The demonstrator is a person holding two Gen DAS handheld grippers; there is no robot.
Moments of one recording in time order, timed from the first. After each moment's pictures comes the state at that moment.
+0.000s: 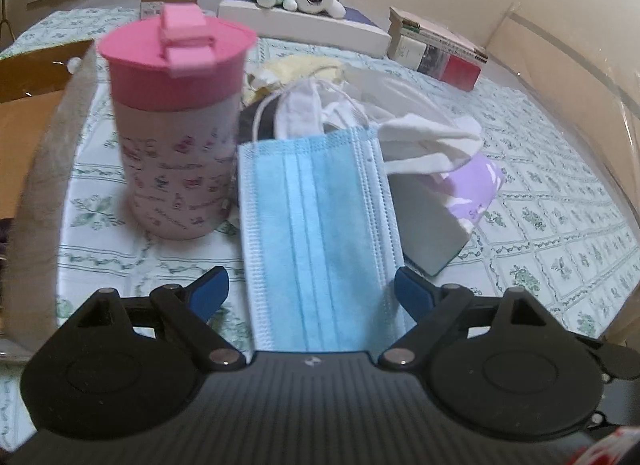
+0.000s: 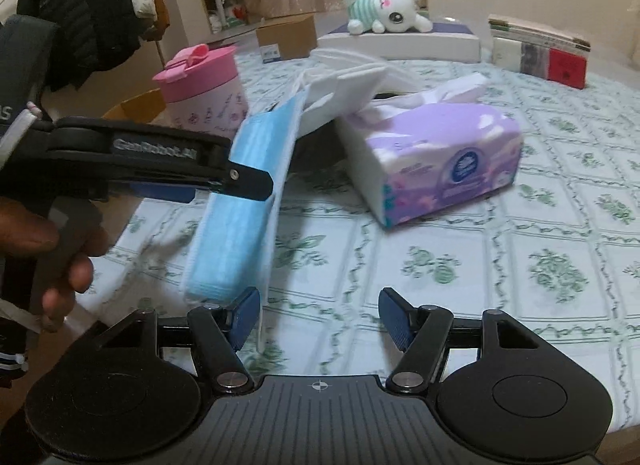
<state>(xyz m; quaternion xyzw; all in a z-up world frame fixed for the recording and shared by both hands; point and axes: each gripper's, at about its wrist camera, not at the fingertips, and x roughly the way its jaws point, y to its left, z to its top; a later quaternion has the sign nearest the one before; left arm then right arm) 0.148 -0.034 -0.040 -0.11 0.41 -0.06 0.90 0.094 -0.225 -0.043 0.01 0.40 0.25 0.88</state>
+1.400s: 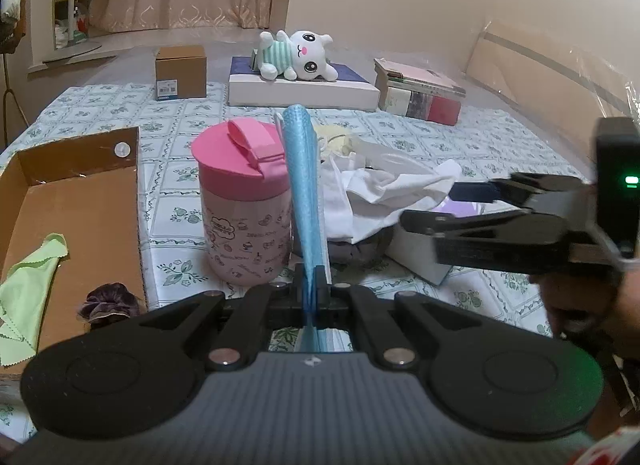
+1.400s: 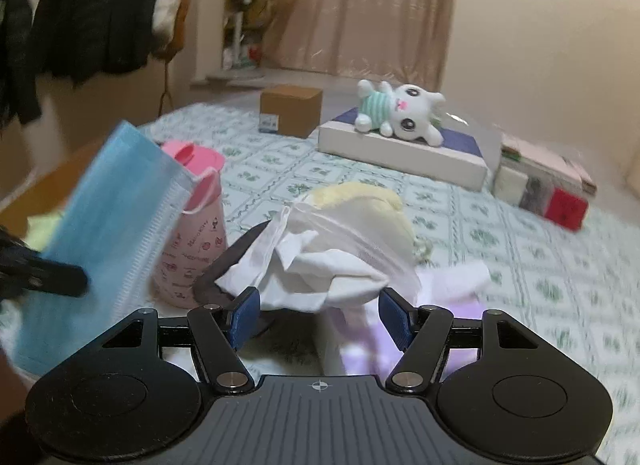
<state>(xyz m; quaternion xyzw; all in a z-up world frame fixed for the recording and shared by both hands) 0.091 0.012 0.026 -0.05 0.34 -0.07 0.94 0.176 -0.163 0.006 -0.12 0.29 0.25 0.92</state>
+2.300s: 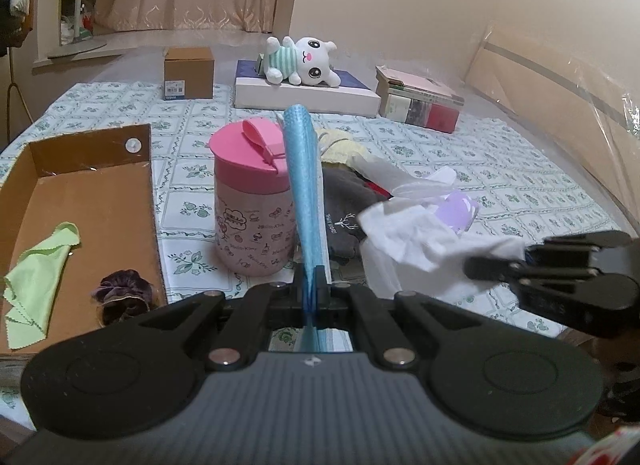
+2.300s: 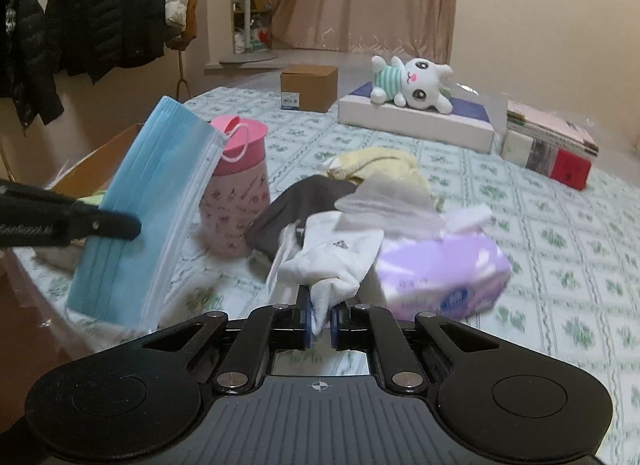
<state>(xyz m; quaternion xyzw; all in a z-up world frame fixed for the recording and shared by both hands) 0.069 0.023 0.032 -0.06 0.33 -0.07 0.94 0.103 -0.195 0.024 -0.06 0.33 0.27 0.90</state>
